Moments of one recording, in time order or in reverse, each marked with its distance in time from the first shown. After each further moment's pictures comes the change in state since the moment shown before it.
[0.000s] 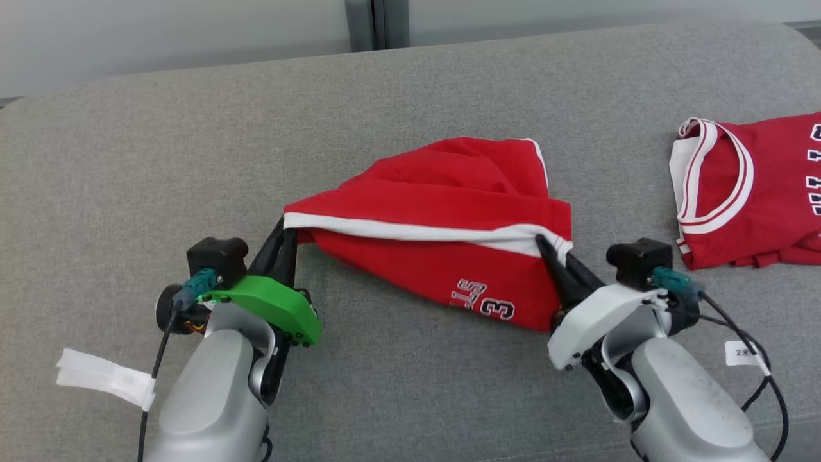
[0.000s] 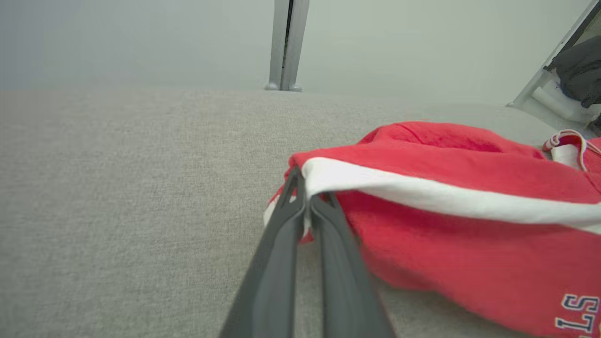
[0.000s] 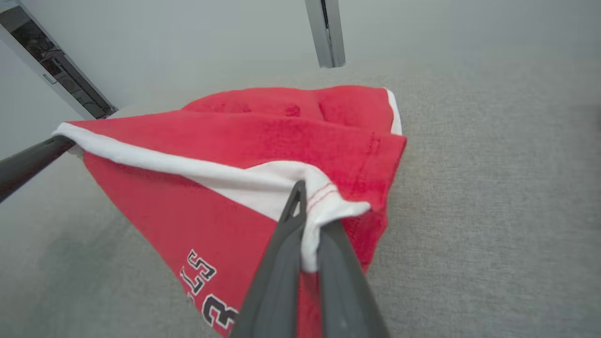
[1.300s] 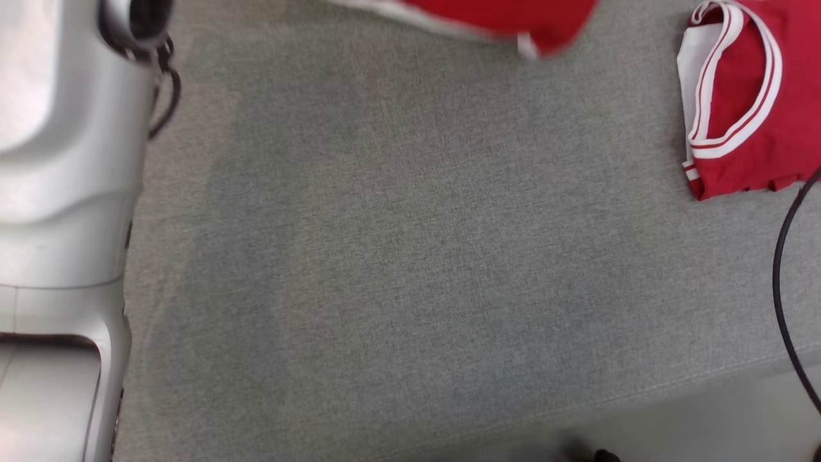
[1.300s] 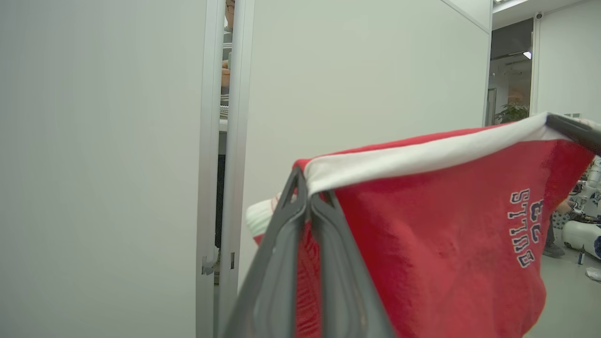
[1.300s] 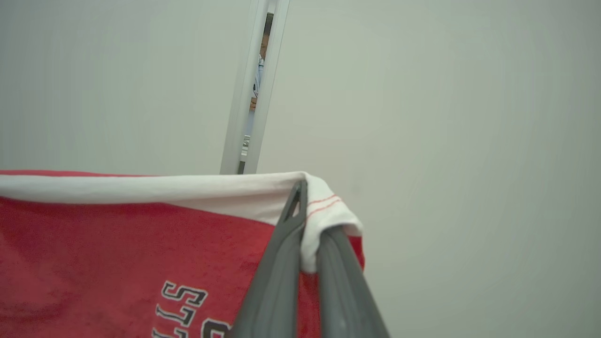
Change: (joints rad) left arm -0.750 0.105 -0.026 -0.297 -0.059 0.025 0.001; right arm -1.048 -0.238 -0.005 -0.002 -0.004 0.001 -0.094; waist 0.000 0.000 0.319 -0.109
